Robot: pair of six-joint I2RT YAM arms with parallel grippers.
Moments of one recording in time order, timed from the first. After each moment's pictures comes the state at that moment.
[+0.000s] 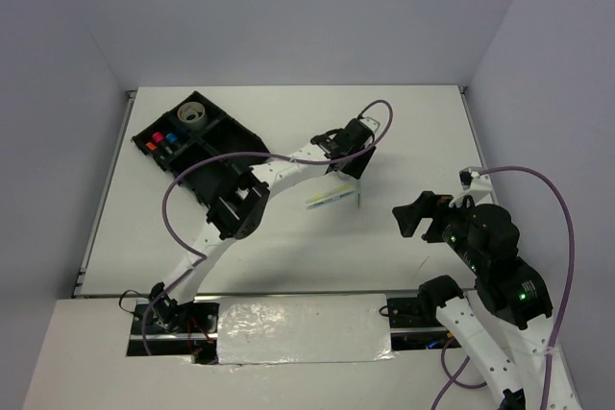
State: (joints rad) left arm -0.82 2.45 2.12 -0.51 -0.21 -0.19; right arm 0.34 0.37 0.88 -0.87 0.01 0.43
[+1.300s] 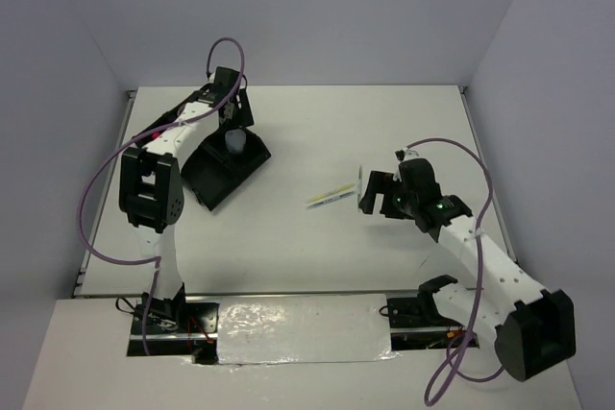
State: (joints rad) left arm -0.23 2.02 1.74 -0.62 -0.30 -0.45; right arm 0.34 0.94 0.66 -0.49 -0.07 0.47
